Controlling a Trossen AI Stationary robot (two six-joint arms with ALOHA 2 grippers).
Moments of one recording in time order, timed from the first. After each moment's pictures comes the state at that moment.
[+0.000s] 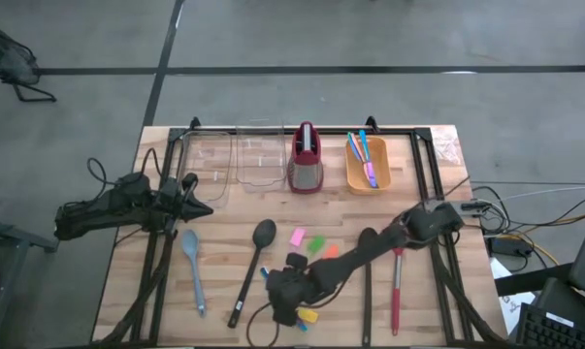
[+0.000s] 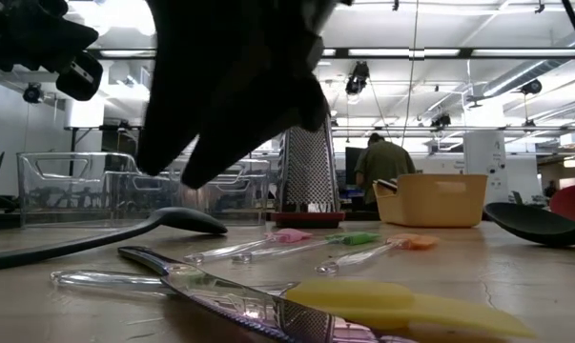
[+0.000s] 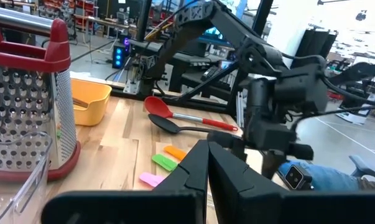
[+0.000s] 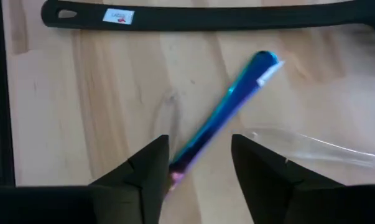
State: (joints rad) left arm 0.14 0.04 0.26 -0.29 0.31 -0.22; right arm 0.46 2.35 1.98 -0.70 0.22 0.68
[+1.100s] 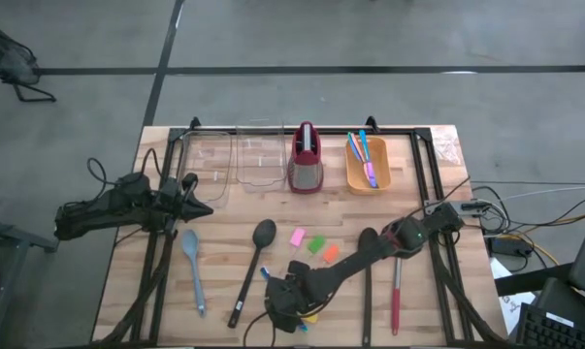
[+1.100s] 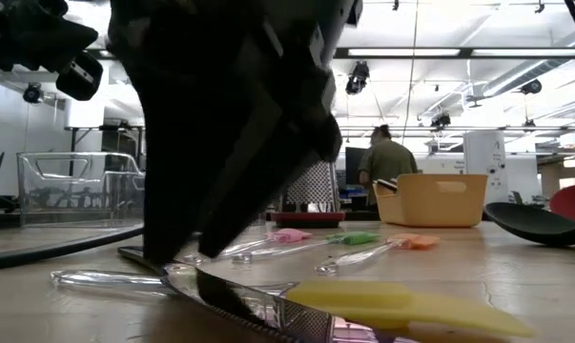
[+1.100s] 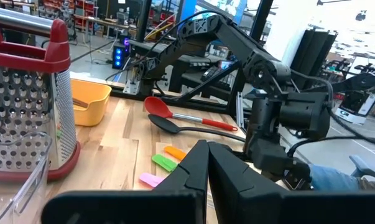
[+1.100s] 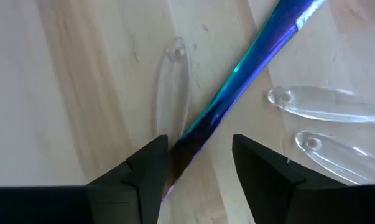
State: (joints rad) left arm 0.14 0.04 0.26 -0.29 0.31 -0.22; right arm 0.47 2.48 2.11 -0.85 0.18 0.76
